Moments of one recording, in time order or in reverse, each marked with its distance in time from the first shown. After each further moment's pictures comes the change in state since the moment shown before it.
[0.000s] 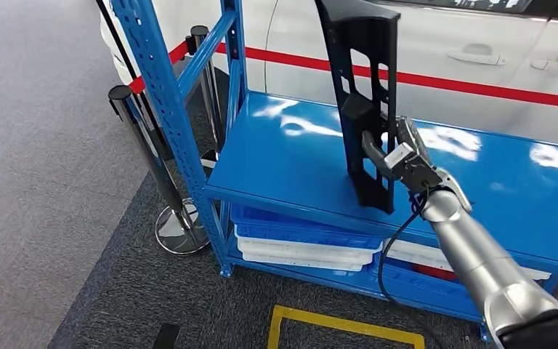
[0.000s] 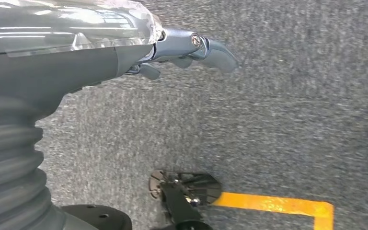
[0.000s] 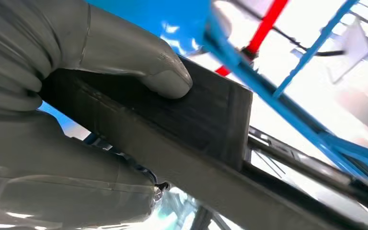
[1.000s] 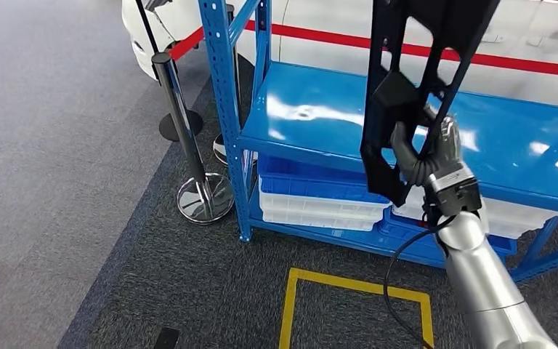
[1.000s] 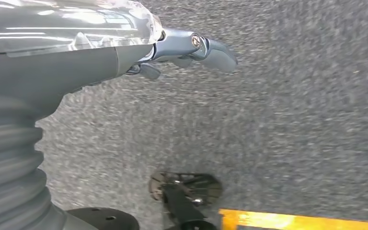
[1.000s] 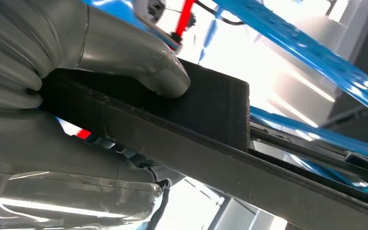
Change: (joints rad) left arm 0.013 0.006 -0.001 0.001 -0.024 -0.011 -0.007; right arm 0.176 0.001 -0.282 -0.457 0.067 -0.012 0.089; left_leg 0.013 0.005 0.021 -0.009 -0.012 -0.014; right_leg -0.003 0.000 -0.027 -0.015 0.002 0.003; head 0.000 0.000
